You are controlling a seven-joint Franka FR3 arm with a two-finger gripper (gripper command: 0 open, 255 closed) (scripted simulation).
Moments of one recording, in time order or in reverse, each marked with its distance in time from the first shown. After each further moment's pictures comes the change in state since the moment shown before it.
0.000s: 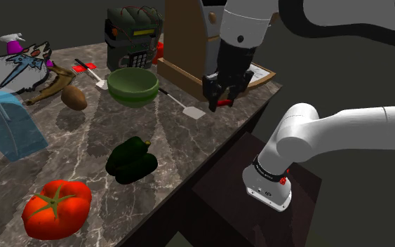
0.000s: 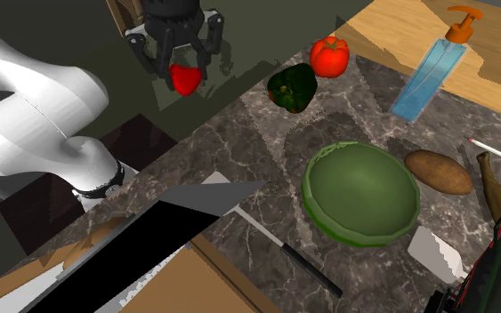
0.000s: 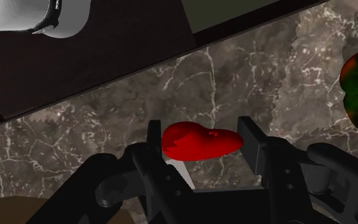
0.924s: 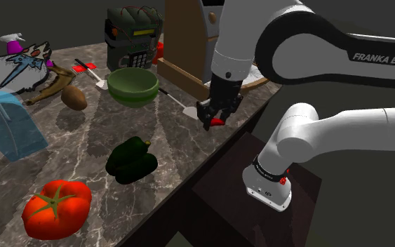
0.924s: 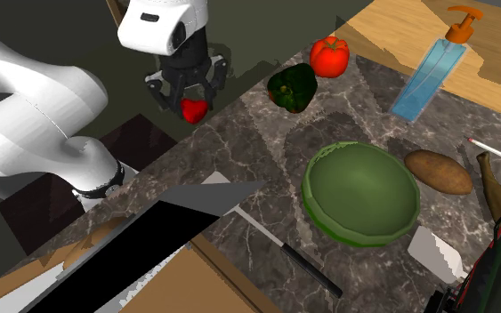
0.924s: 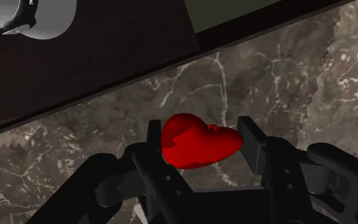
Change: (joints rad) arm 0.024 -0.032 0.055 -0.194 0.053 0.162 -0.010
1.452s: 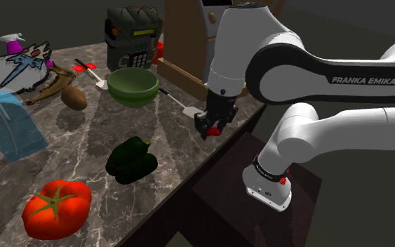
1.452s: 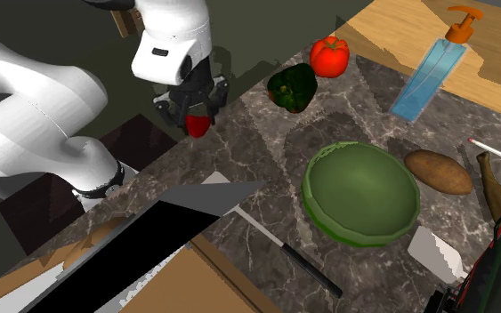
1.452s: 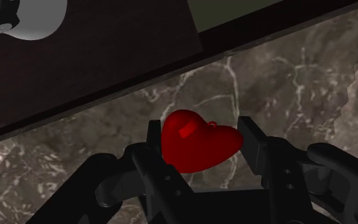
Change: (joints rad) arm 0.015 0.000 0.038 -0.103 0.038 0.102 -0.007
